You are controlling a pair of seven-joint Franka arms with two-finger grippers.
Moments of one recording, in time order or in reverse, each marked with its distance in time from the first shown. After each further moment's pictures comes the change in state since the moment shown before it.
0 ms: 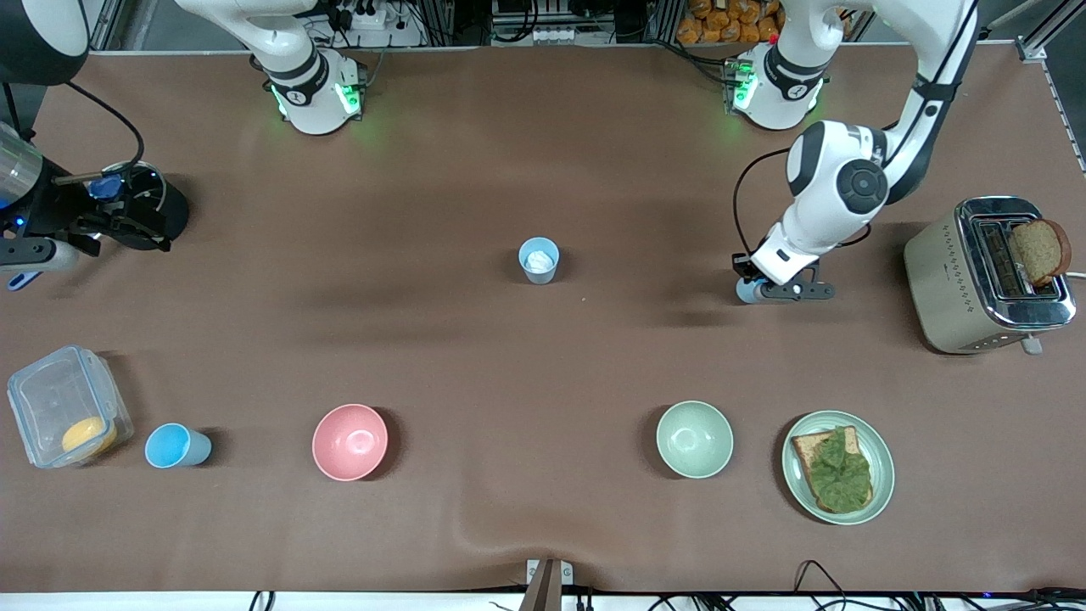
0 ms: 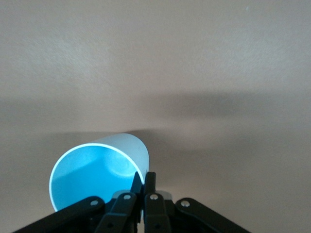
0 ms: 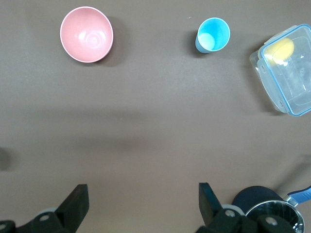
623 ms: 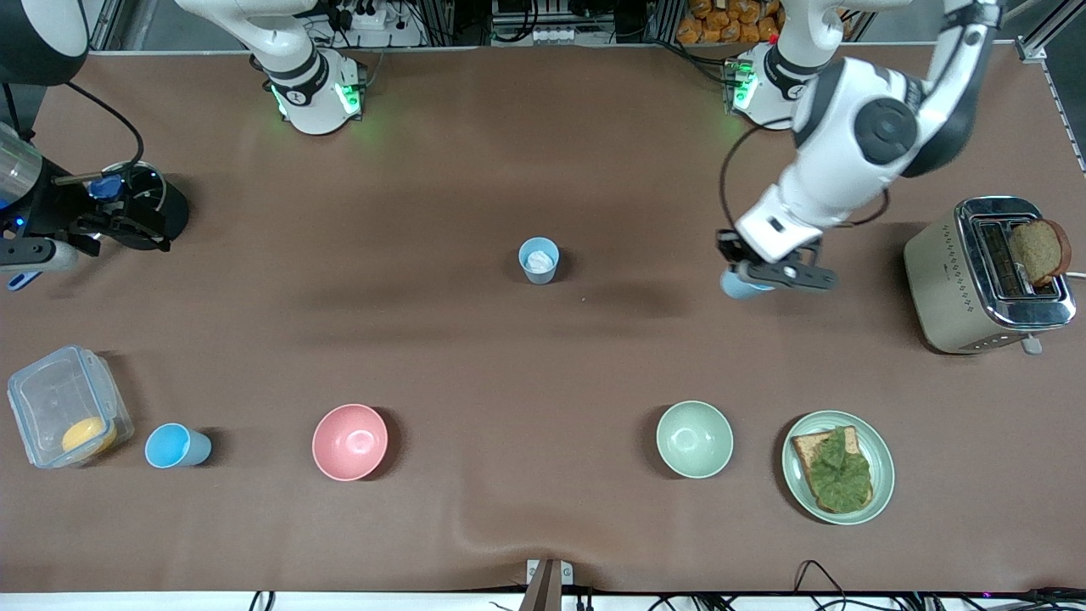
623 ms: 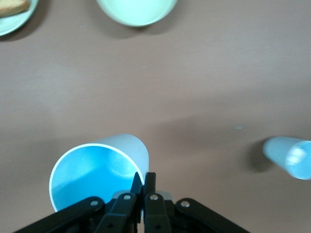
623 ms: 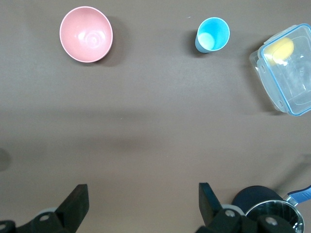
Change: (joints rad) left arm -0.070 -0.097 -0.100 0.339 -0.001 -0.362 -0.071; right arm 0.000 0.000 -0.001 0.000 0.000 -0.001 0.000
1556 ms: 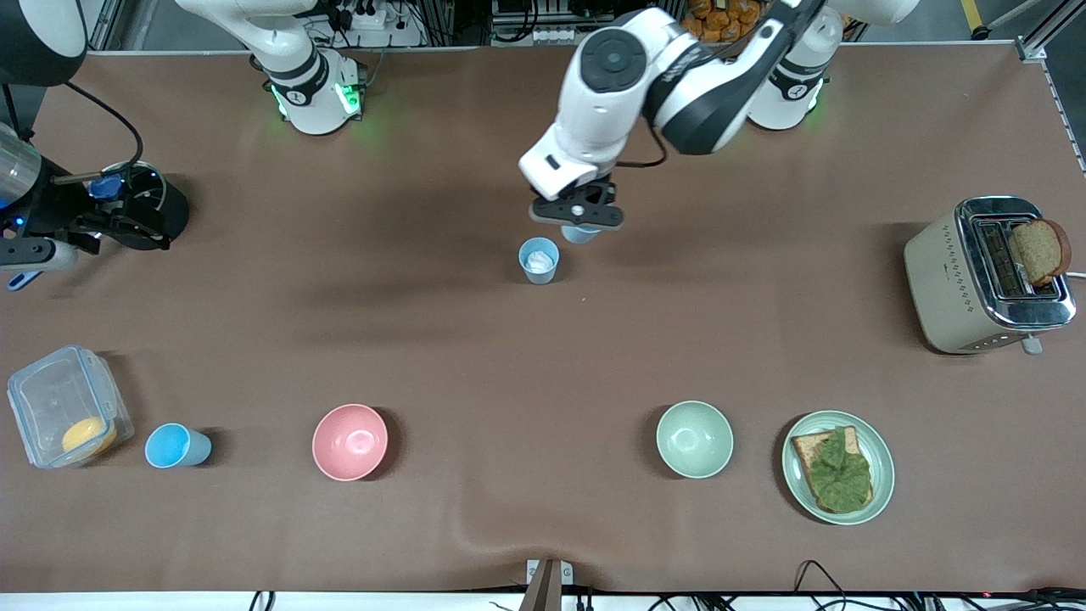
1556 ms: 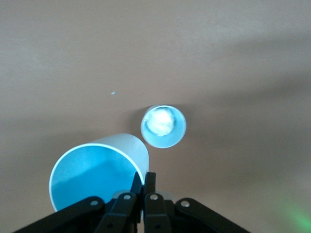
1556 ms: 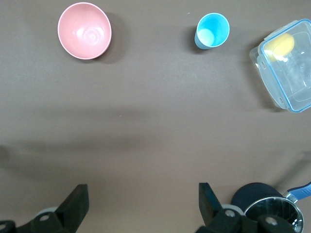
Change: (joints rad) left arm -0.468 0.287 0.037 0.370 0.032 -0.094 -0.508; right arm -0.001 0.000 -0.002 0.000 0.000 -0.012 0.000
